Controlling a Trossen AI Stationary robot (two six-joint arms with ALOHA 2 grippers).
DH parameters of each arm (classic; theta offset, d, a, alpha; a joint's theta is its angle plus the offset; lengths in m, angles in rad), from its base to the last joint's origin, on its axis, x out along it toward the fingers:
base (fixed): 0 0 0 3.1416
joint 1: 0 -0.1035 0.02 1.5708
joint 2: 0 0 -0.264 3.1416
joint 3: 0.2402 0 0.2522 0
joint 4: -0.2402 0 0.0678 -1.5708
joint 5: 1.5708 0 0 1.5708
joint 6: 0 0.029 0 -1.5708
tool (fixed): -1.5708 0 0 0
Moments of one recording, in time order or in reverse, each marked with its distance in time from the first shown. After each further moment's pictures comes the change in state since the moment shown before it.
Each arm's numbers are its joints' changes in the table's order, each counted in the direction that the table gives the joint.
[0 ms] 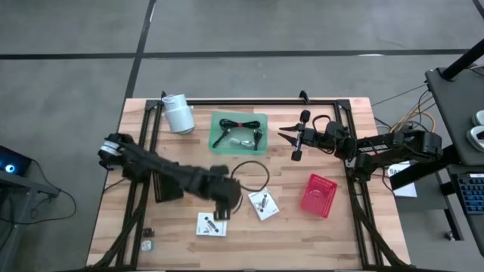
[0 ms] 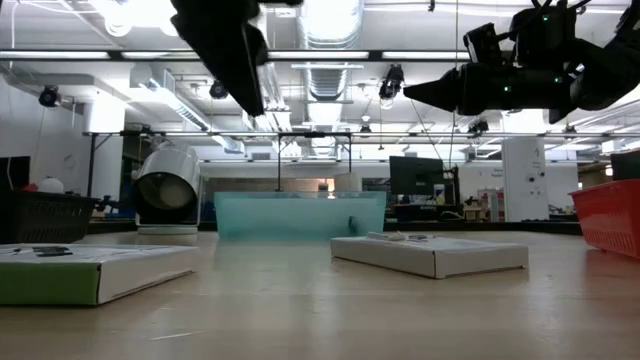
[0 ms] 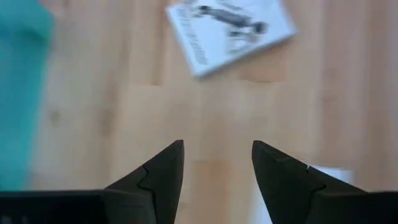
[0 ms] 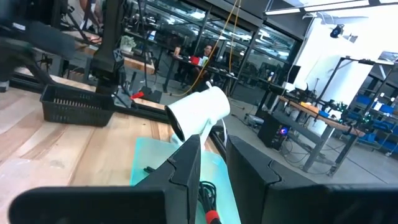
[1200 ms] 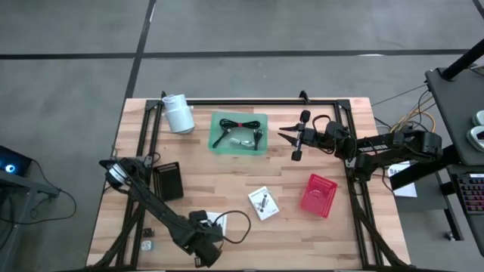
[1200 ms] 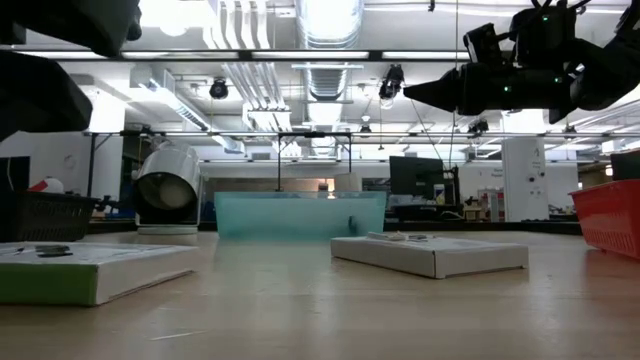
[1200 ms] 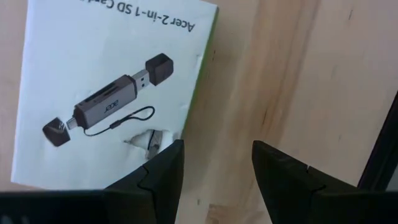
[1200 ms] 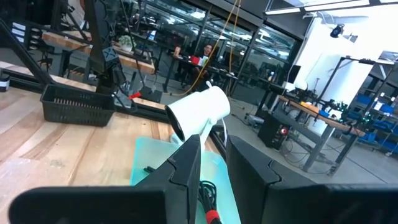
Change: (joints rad) left arm 0.364 0.237 -0.022 0.014 -0.156 -0.530; right arm 0.000 0.000 0.000 -0.001 0.000 0.001
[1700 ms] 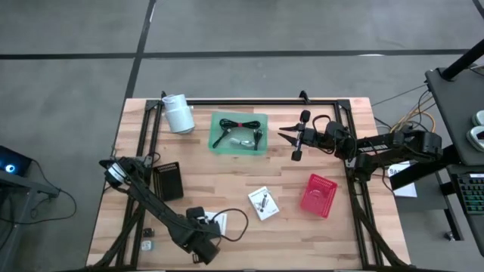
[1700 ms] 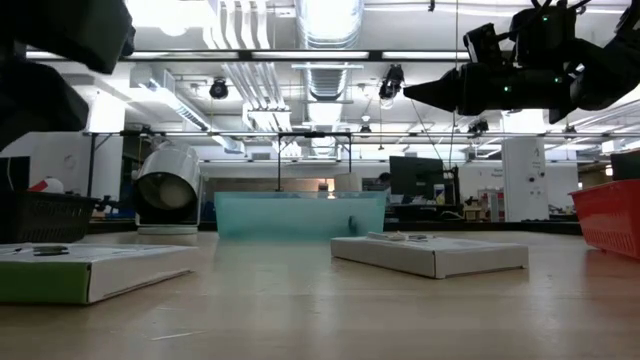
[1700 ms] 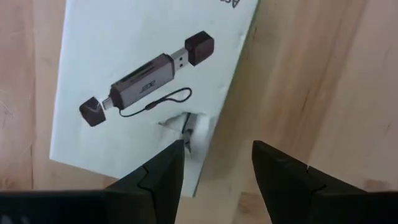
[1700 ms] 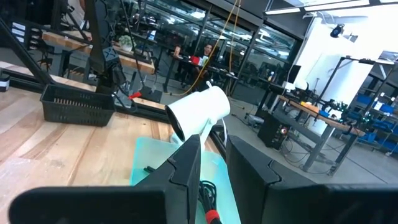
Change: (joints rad) left arm -0.001 -0.012 -0.028 -0.054 0.017 -0.001; right arm 0.000 0.000 0.000 0.000 0.000 0.000
